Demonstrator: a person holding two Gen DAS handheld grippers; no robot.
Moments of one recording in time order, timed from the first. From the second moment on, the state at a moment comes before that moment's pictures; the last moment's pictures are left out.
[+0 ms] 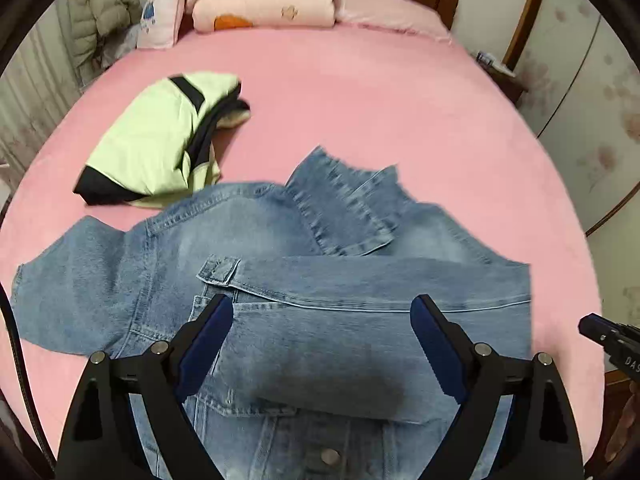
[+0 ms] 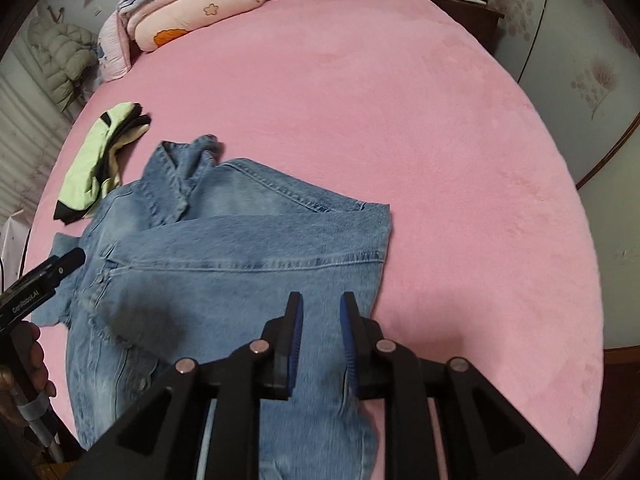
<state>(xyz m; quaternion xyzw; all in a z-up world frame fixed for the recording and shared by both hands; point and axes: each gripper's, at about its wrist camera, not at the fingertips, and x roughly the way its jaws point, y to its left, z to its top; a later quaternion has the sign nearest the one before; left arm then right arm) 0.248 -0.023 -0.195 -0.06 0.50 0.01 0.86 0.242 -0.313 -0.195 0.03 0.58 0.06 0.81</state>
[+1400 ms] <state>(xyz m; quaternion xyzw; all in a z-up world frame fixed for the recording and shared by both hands) 0.033 0.274 -0.032 -0.19 0.42 0.10 0.88 0.101 -0.071 0.005 -0.01 0.38 0.21 0.90</state>
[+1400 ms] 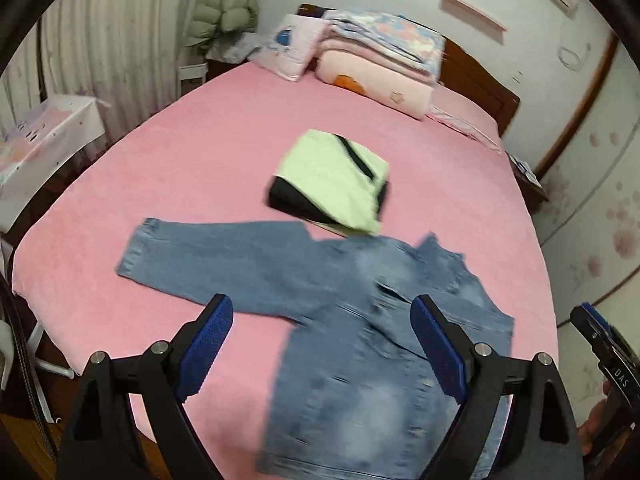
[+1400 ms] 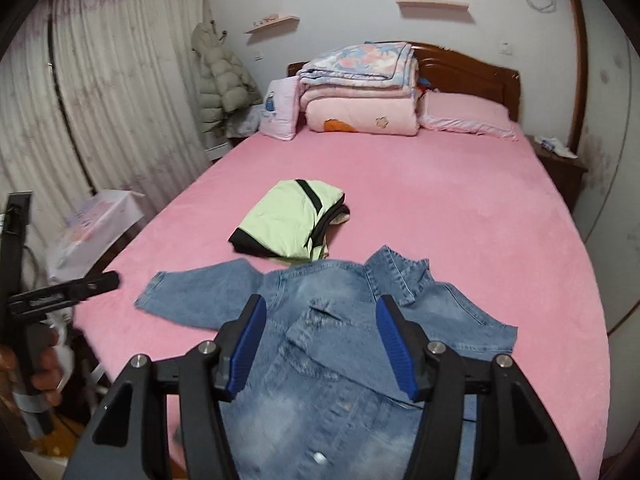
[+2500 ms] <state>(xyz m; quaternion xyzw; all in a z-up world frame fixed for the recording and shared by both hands) 0.056 0.595 -0.395 -0.55 0.41 0.20 0.70 0.154 0.247 -0.134 -0.10 0.57 0.21 0.79</state>
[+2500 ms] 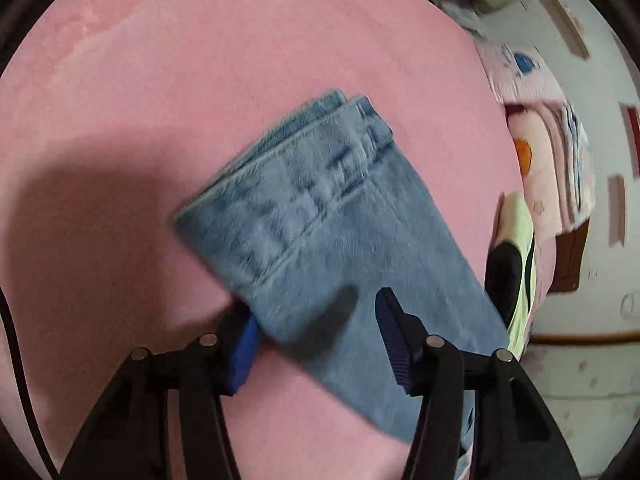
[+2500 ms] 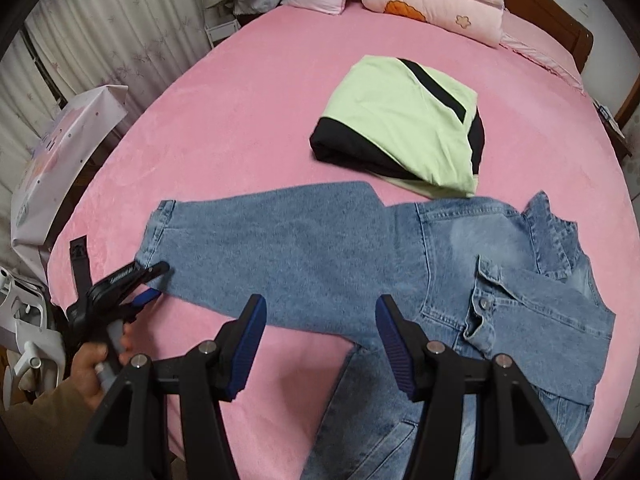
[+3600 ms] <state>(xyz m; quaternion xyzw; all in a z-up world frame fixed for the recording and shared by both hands) 0.224 0.122 -0.272 -0.22 0.55 -0.20 0.78 0.118 -0.077 -0.145 0.10 0.56 -0.03 0.82</state>
